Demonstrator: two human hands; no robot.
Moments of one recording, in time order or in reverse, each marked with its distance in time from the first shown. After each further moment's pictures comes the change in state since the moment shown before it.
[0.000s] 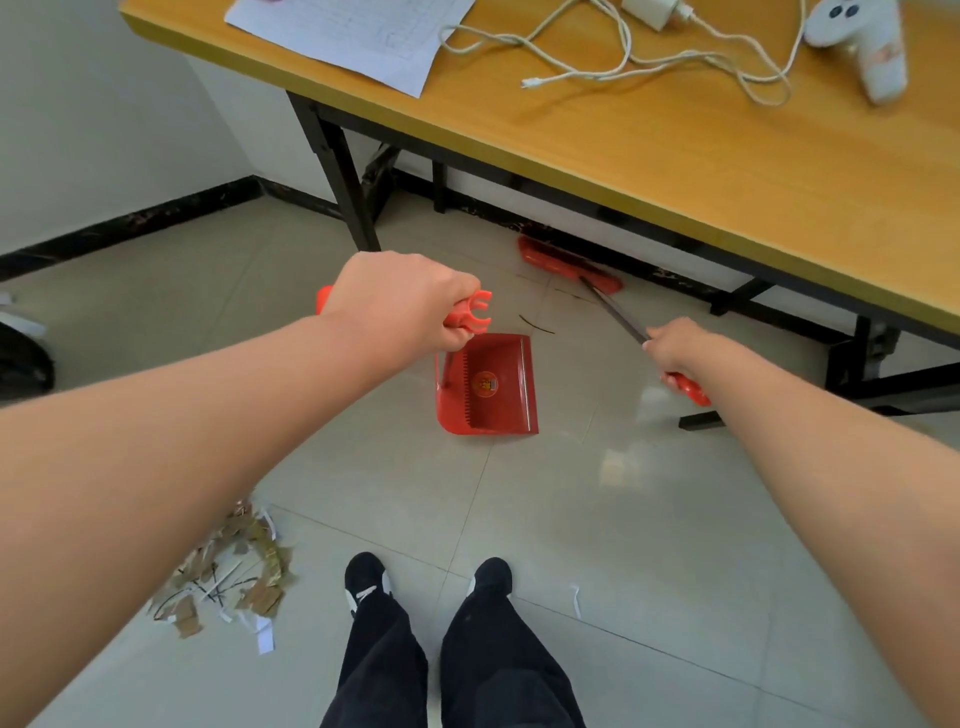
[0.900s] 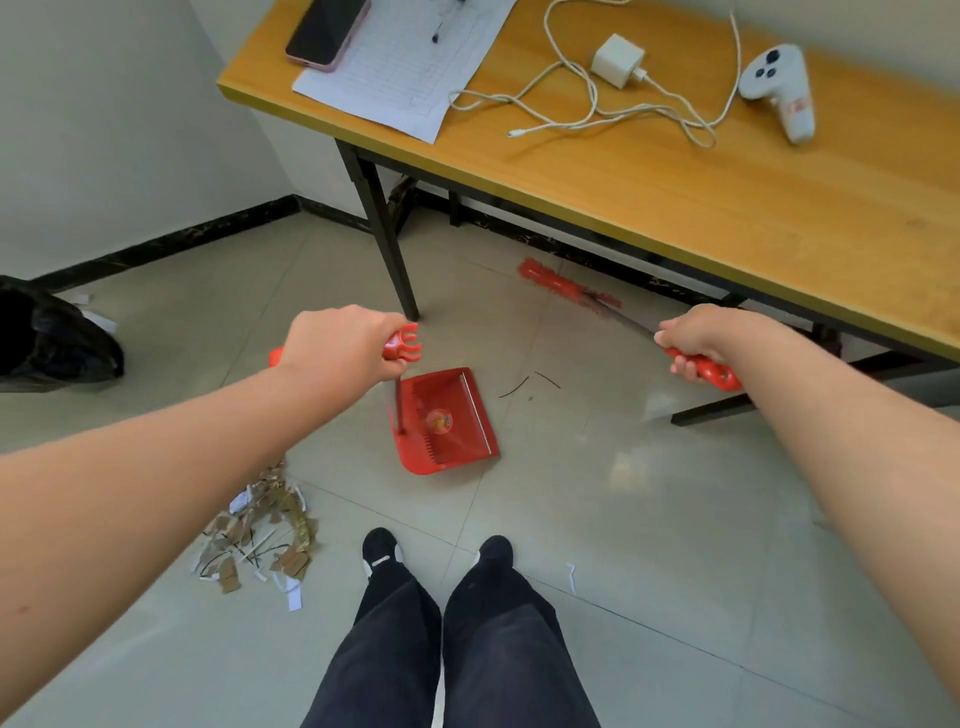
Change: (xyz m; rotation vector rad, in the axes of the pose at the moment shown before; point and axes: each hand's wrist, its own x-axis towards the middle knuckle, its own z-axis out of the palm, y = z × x) left_hand -0.098 0.008 -0.045 0.006 -0.152 -0.298; right_hand -0.085 0.039 -0.061 0.144 -0.144 0.019
